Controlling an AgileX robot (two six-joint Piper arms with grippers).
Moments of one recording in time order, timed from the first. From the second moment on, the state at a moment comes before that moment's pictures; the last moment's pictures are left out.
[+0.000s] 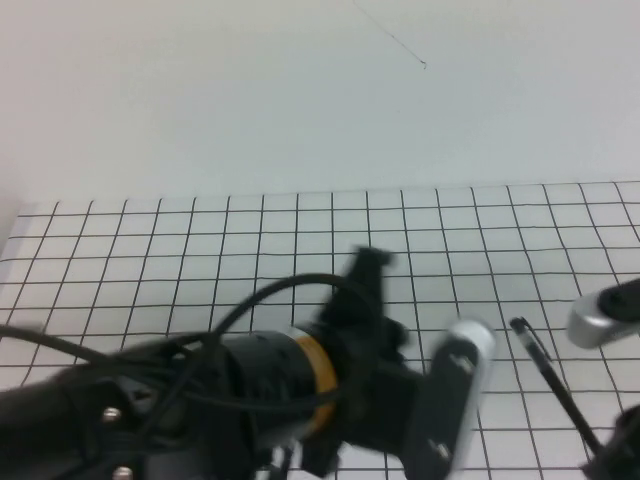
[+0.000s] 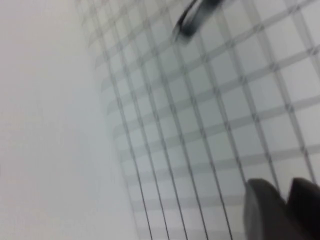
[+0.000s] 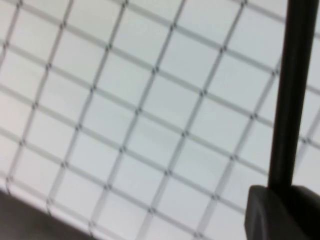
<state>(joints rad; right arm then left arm) 0.60 1.12 -0.83 -0.01 0.96 -0.02 -1.03 1.35 -0.96 0.67 0.43 0.45</state>
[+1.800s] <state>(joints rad) 0.58 1.50 -1.30 -0.15 0.82 0.25 -0.98 0.83 -0.75 0.91 0.87 -0.63</state>
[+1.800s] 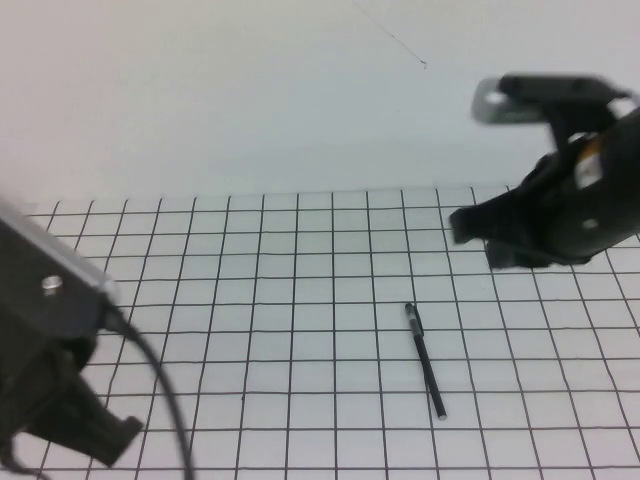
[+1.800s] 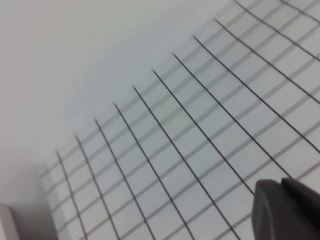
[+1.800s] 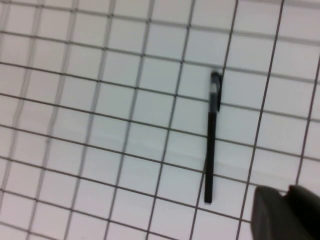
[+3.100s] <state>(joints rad) 0.67 0.57 -0.52 -0.29 0.66 0.21 -0.98 0.48 -0.51 1.00 0.79 -0.68</state>
